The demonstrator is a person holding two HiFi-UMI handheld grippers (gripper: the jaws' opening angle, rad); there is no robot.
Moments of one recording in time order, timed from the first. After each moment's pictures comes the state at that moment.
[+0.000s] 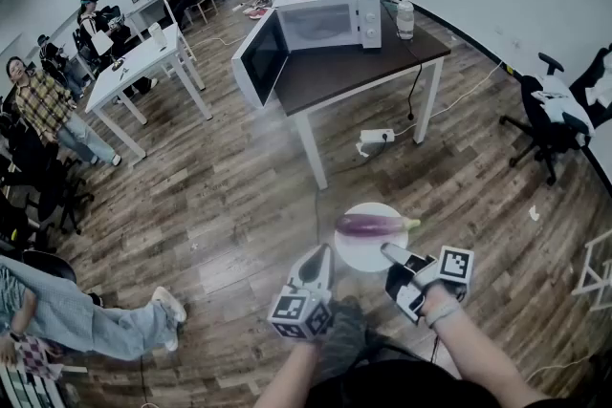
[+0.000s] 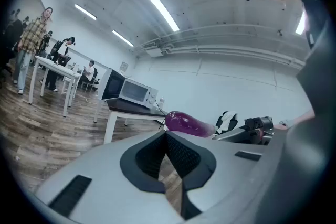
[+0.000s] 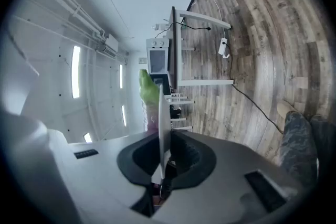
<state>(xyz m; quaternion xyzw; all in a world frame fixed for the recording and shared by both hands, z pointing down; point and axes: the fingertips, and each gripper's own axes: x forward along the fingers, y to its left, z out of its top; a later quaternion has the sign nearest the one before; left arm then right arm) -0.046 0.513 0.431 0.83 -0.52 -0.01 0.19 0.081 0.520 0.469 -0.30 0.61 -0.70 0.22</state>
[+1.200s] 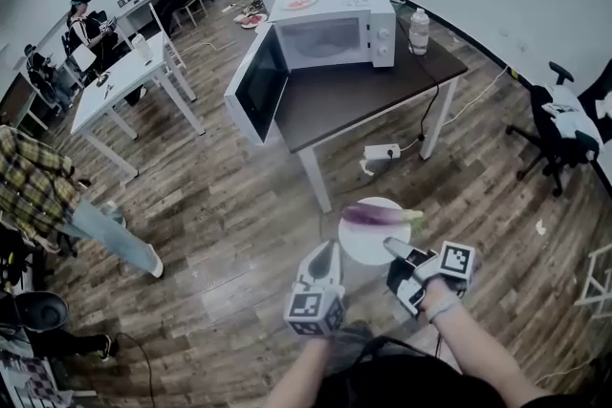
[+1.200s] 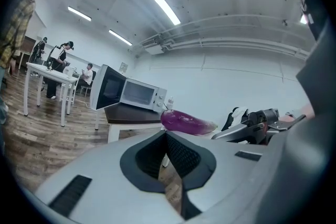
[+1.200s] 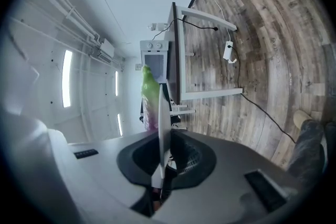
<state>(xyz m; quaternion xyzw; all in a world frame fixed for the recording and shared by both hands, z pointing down) -0.067 0.326 0.437 0.83 -0.53 0.01 0.17 0.051 0.333 0.470 -0.32 0.59 -0.70 0.24</state>
